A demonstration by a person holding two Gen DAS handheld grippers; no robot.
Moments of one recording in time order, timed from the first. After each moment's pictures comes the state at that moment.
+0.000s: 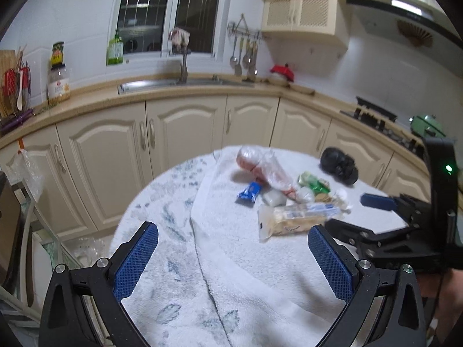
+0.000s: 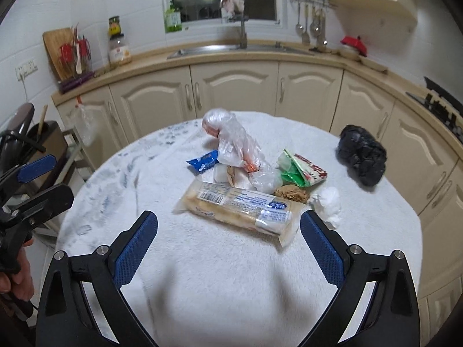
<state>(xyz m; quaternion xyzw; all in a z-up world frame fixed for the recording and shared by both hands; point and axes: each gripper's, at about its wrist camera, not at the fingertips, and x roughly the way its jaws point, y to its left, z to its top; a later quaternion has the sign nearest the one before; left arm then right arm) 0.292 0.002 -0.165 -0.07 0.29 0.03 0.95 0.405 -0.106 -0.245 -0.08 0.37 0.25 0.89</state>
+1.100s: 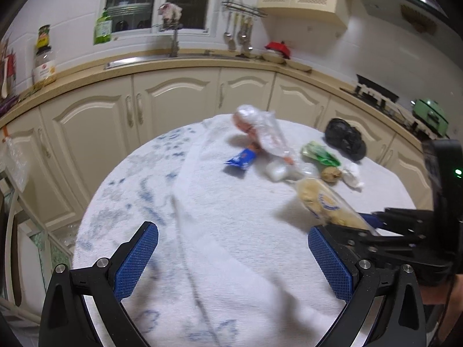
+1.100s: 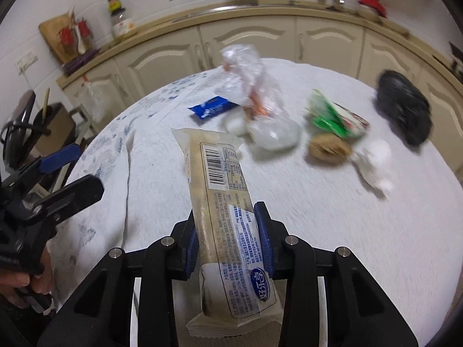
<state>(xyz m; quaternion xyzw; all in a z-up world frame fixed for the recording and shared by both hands) 0.365 -0.010 -0.213 -0.08 0.32 0.02 0.94 0.405 -0.122 -0.287 -0.03 0.44 0.27 0.86</state>
